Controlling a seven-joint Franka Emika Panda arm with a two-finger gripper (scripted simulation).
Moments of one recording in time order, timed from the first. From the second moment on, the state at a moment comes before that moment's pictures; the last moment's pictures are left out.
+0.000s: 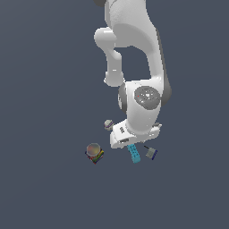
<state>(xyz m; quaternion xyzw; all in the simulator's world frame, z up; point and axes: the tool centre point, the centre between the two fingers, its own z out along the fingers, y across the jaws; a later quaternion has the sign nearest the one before) 0.081 0.081 0.118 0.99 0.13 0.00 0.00</state>
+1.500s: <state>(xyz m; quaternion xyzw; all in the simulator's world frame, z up) 0.085 0.097 0.023 0.99 0.16 0.00 0.00</state>
